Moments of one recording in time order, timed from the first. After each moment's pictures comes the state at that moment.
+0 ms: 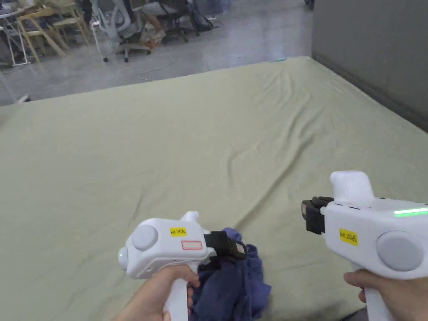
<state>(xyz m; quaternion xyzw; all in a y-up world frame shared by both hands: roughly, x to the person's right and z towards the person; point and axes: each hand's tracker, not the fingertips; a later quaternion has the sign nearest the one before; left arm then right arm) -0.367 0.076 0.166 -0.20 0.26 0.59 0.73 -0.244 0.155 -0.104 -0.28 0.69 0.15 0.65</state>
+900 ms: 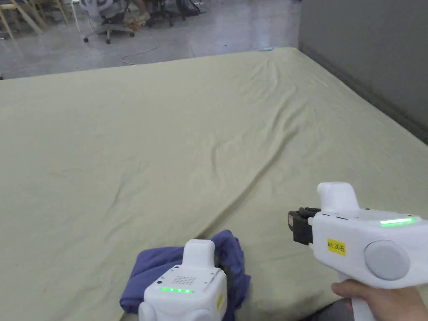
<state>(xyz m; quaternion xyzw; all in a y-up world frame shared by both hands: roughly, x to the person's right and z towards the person) -0.255 0.041 0.110 -0.26 0.48 0.24 0.80 -0.235 0.140 -0.107 -0.31 0.69 0.17 0.63</state>
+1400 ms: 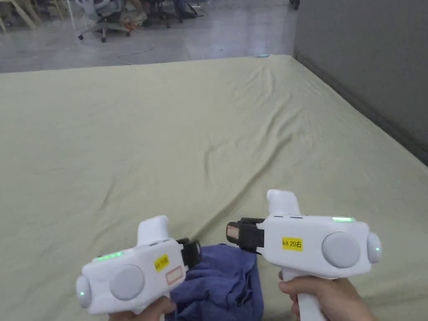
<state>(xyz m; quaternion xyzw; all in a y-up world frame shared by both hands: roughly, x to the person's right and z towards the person) -0.309 0.111 0.196 -0.16 0.43 0.44 0.77 -0.284 0.119 -0.061 -0.42 0.77 0.12 0.47</state>
